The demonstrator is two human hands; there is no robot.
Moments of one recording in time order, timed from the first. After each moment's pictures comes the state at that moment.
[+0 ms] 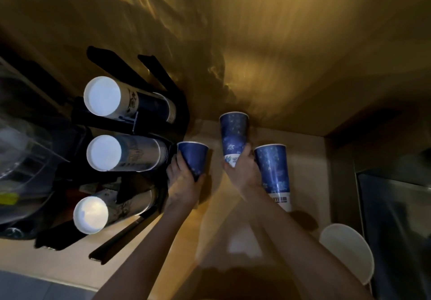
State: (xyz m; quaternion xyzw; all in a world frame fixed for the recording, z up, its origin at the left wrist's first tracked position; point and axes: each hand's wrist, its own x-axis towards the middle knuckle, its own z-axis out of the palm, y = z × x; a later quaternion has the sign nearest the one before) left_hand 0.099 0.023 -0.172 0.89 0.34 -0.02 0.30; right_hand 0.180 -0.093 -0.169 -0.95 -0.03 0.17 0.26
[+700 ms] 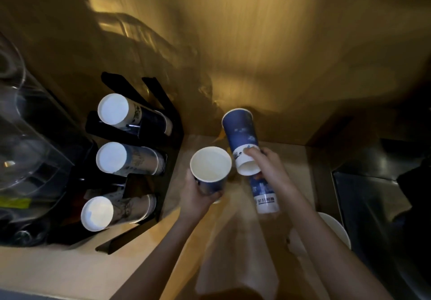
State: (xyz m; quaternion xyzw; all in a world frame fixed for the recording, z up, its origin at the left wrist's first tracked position) left_hand 0.077 -0.014 -0.135 0.82 0.23 0.08 0.52; right_hand 0.179 -0.162 -0.076 -0.77 0.06 0.23 0.59
